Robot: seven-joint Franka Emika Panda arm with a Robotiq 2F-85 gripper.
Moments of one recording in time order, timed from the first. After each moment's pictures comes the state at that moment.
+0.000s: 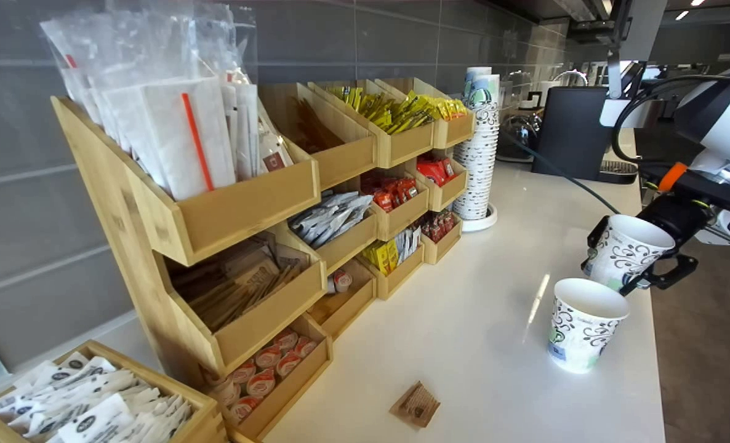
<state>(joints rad) -0.39 -0.23 -0.34 -2.76 0.98 2.11 0.52</state>
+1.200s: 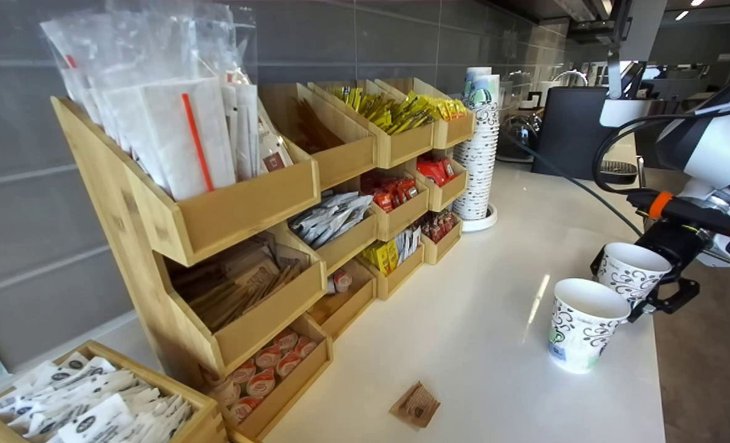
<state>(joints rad) -0.40 -0.08 -0.36 -2.73 0.98 2.10 0.54</state>
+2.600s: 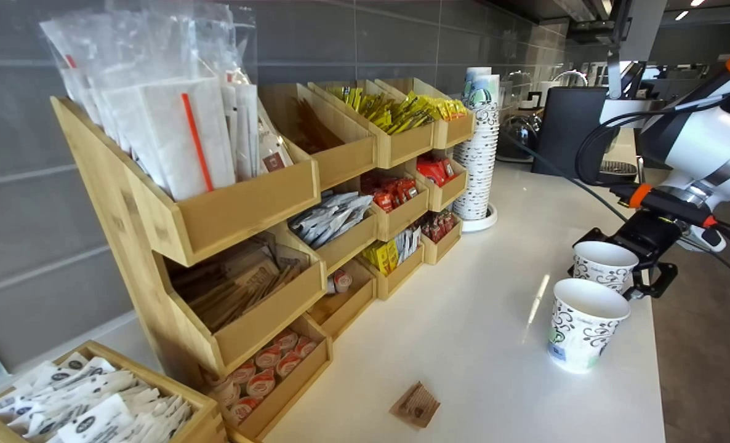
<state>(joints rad) -0.38 -0.03 -0.35 -2.65 0.99 2.19 0.53</state>
